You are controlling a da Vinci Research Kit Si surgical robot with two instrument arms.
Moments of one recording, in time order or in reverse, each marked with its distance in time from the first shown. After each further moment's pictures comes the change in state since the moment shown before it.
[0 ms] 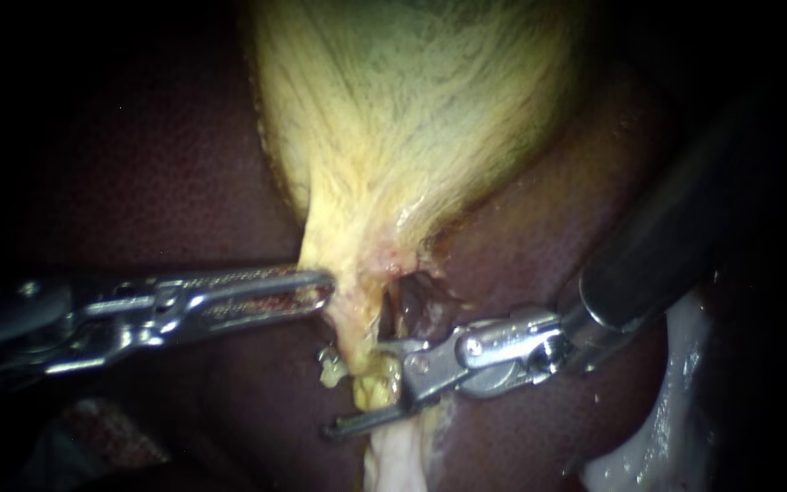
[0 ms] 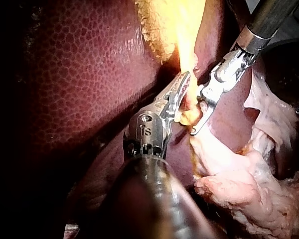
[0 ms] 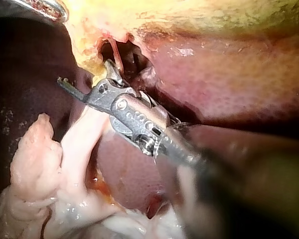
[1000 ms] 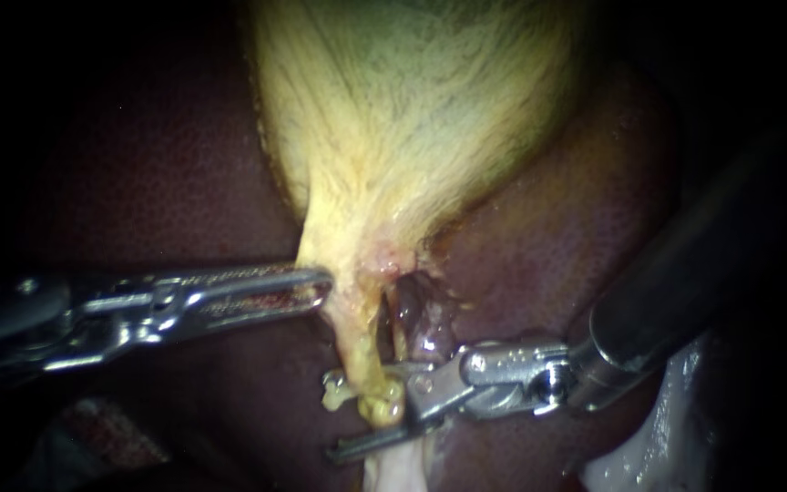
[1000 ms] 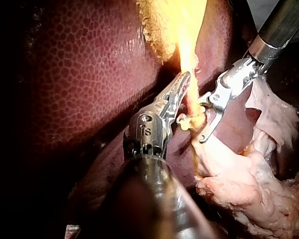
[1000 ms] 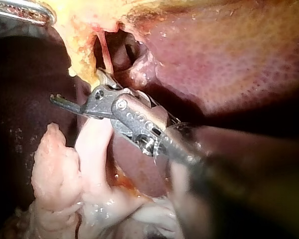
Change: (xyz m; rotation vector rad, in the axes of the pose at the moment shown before) right arm 0.000 -0.002 0.001 0.004 -0.001 0.162; left arm 0.000 0.000 0.000 0.002 0.001 0.001
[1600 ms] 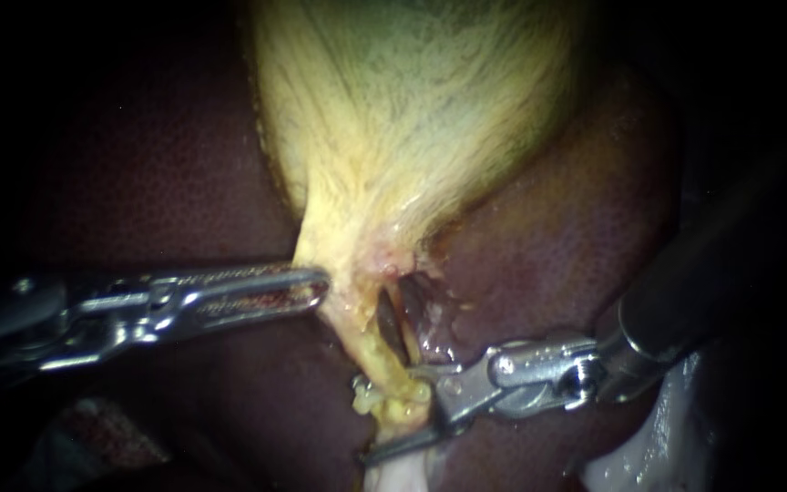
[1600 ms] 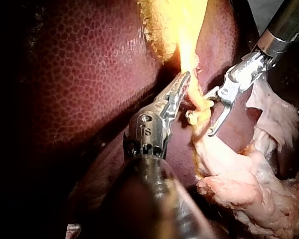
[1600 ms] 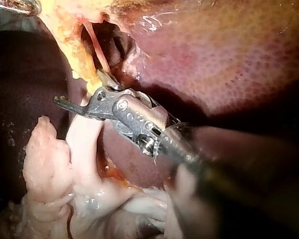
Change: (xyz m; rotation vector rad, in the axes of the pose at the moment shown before) right arm -0.001 -0.001 -0.003 0.003 -0.054 0.034; left arm 0.000 0.000 0.000 0.002 0.001 0.000
